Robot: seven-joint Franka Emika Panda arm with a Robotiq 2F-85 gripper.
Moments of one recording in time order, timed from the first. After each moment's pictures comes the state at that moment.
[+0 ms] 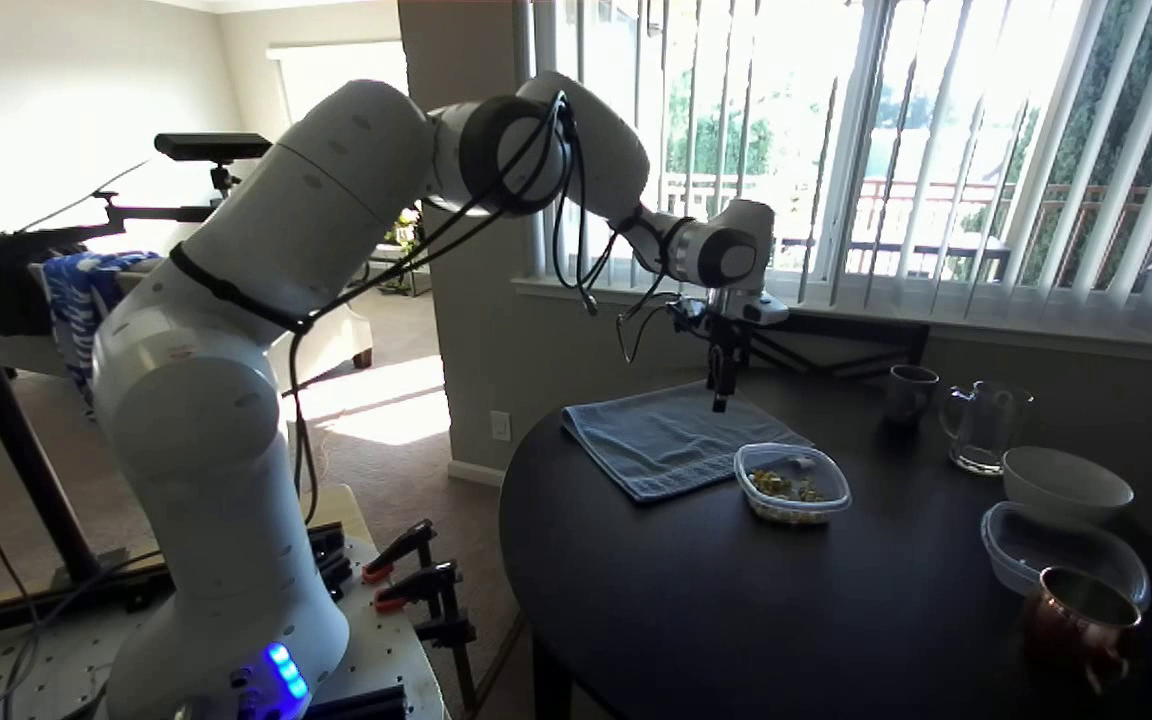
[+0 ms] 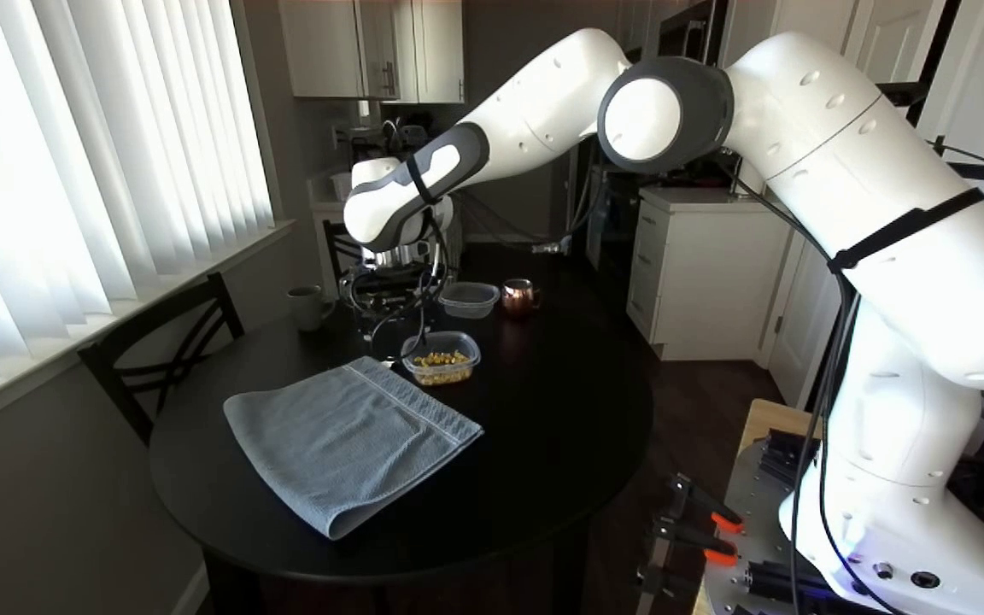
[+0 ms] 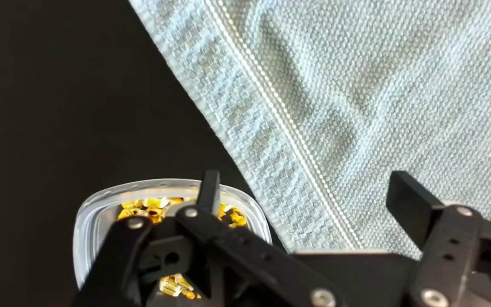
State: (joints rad) arm 0.12 0.82 -0.07 -1.32 0.08 2.08 0.75
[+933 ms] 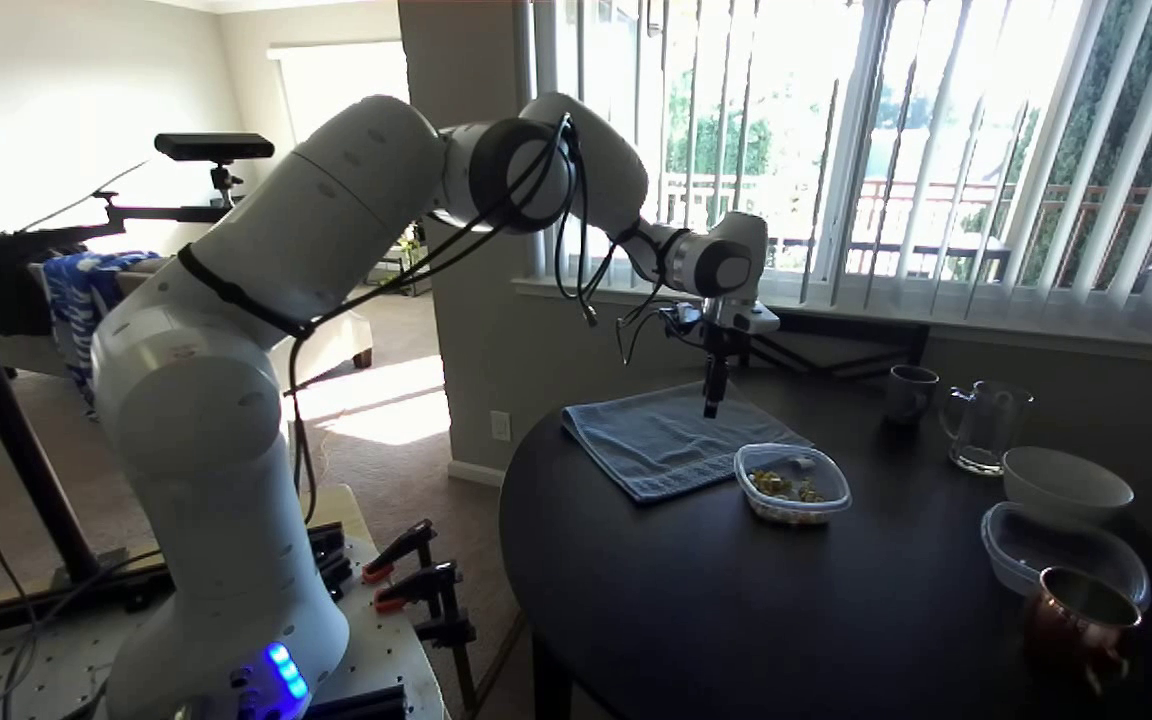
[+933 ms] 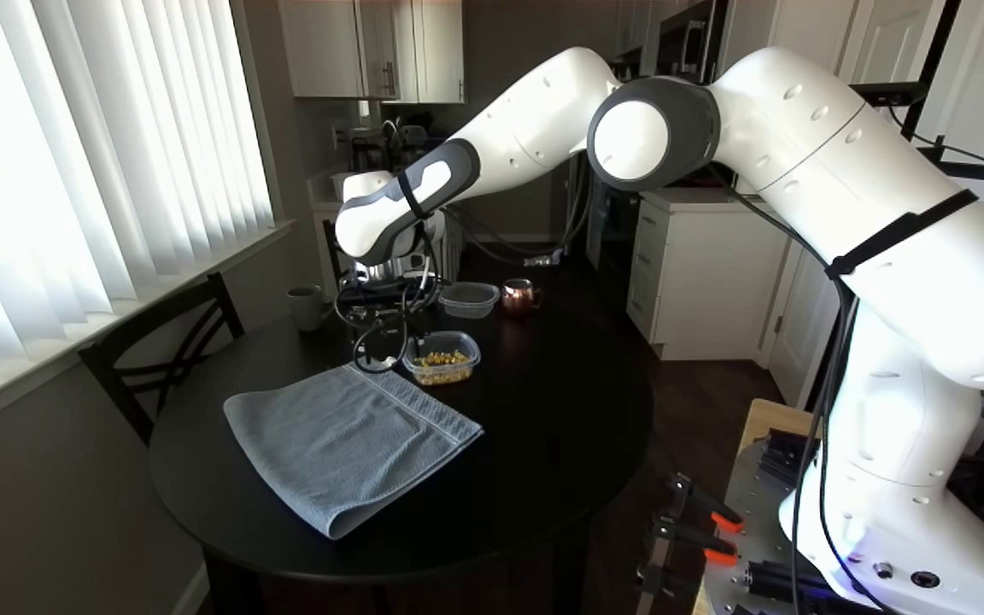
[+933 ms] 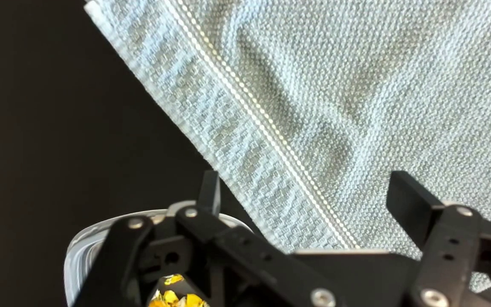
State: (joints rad) arm 0.13 0.88 -0.07 -1.27 0.09 2.07 0.85
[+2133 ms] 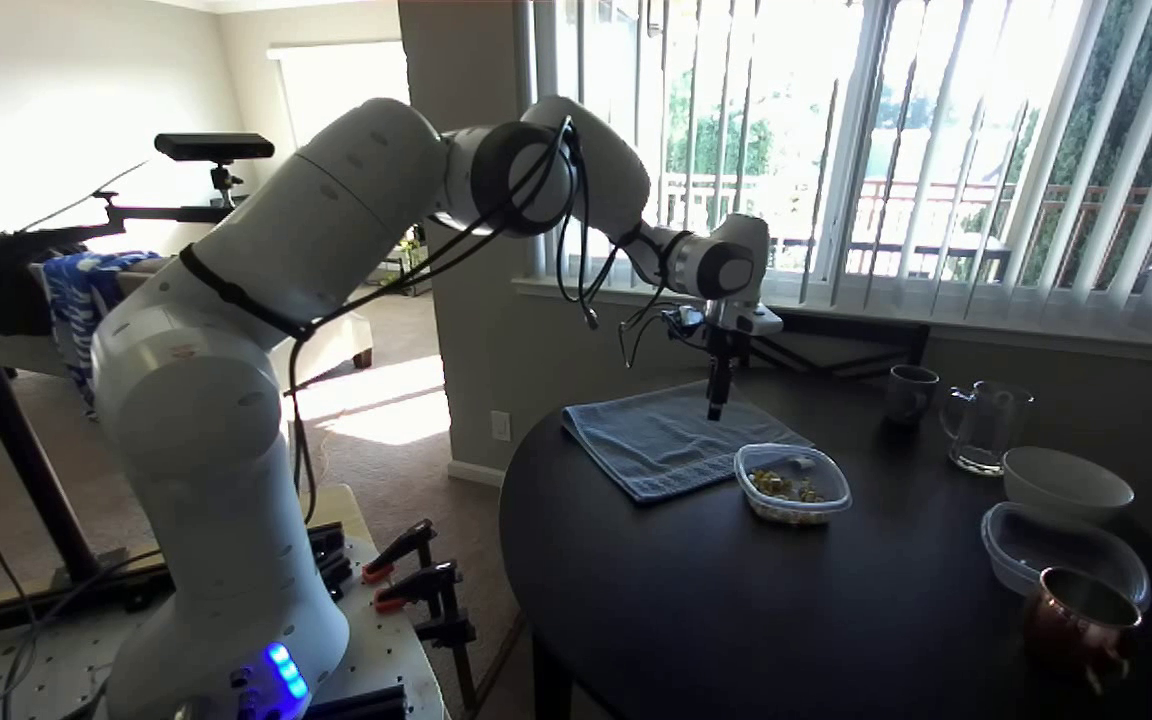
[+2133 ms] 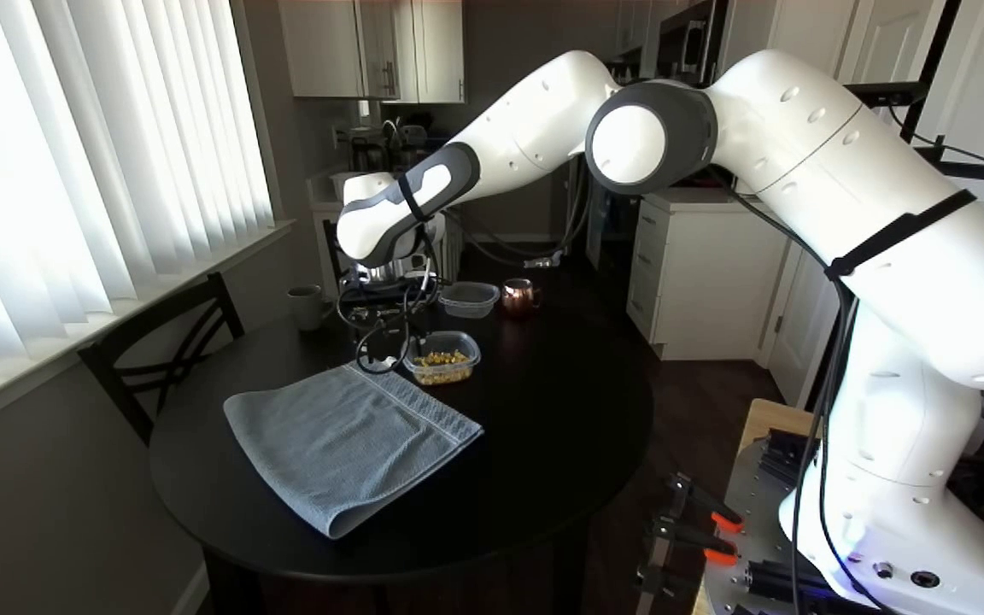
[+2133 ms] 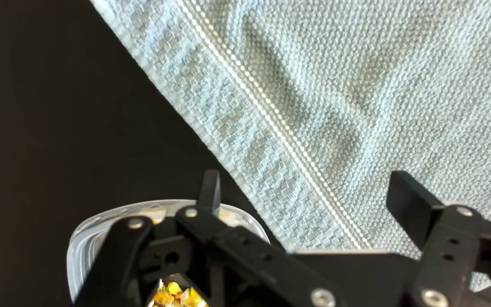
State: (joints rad) arm 0.13 0.89 -0.08 -1.25 0.07 2.07 0.85
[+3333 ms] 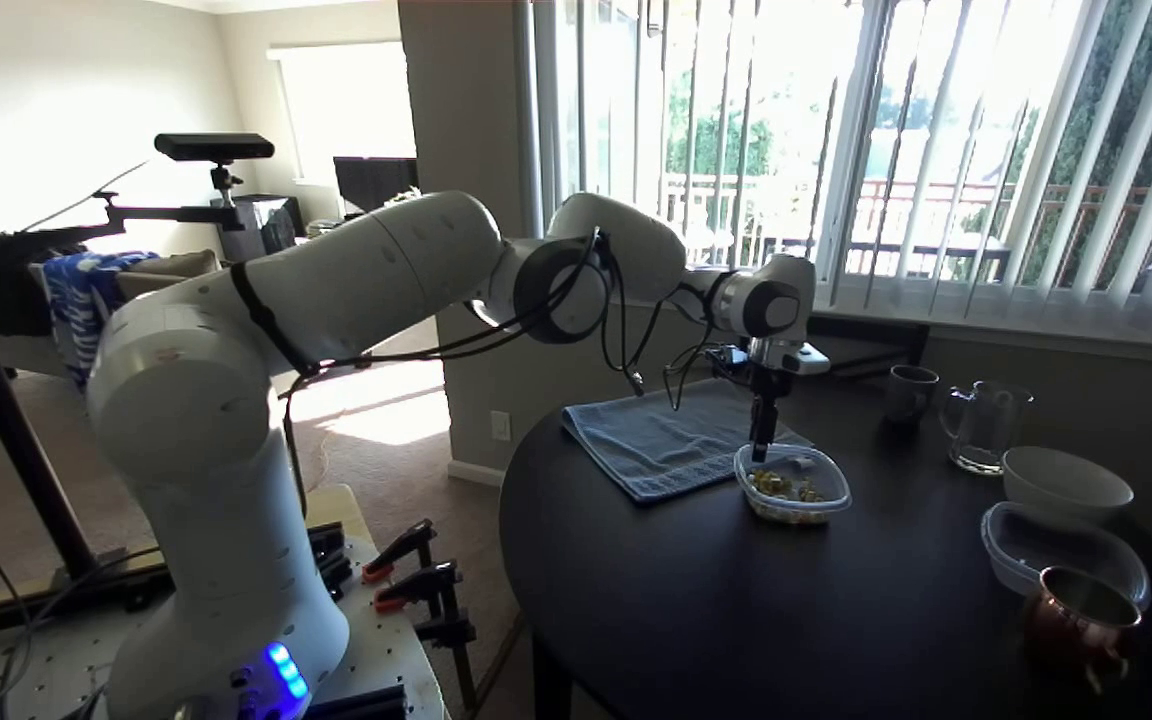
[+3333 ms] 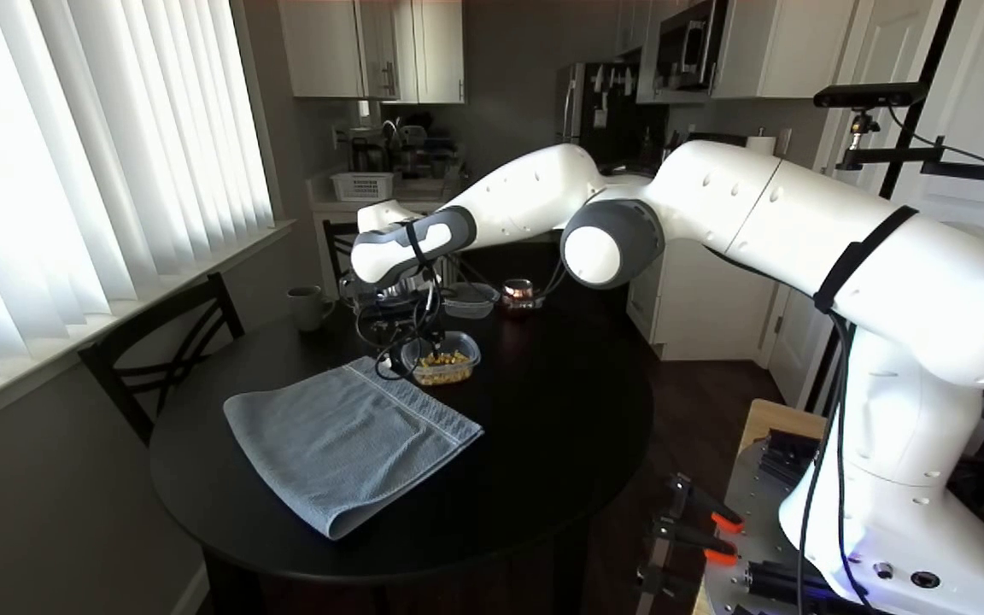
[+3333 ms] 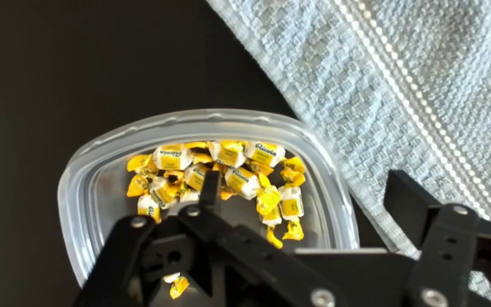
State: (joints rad) arm 0.05 1.26 -0.13 -0.74 0.06 1.86 0.85
